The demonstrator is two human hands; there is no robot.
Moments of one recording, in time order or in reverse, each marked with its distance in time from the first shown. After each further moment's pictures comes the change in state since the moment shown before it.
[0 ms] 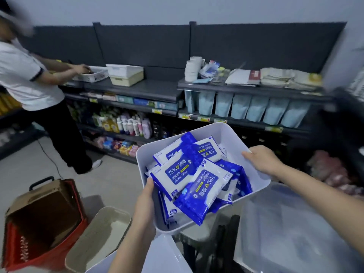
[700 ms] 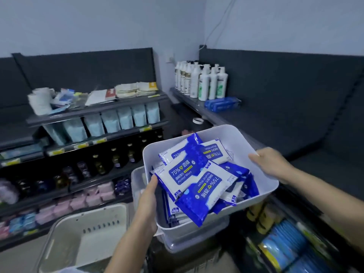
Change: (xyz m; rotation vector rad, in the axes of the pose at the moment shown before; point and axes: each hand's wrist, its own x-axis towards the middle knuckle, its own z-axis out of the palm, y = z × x) left_hand -0.152 -0.097 0.190 0.398 -0.611 -0.180; right_hand -0.368 0.197 -0.161 0.021 0.520 0.597
